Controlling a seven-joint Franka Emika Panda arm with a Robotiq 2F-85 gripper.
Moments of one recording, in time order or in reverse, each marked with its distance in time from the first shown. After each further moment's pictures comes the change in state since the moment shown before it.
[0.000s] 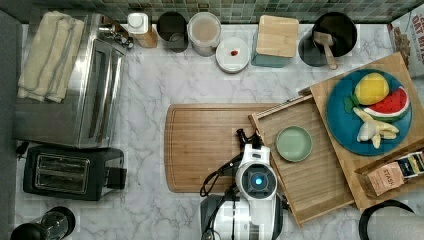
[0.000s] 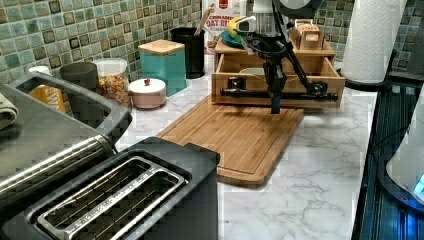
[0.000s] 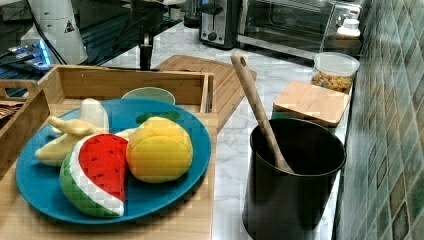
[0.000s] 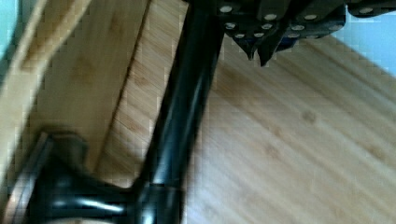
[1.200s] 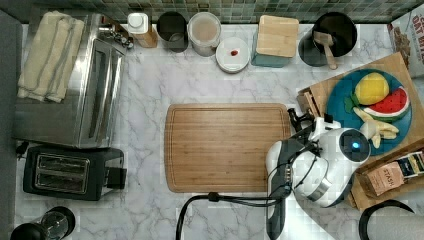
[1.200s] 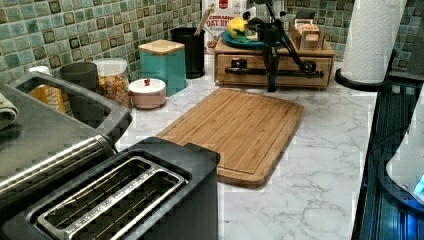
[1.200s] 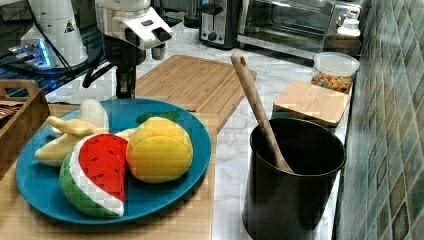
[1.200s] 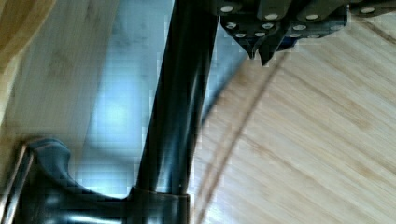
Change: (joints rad) arm -0.143 0.353 -0.182 0.426 0.266 -0.125 -0.453
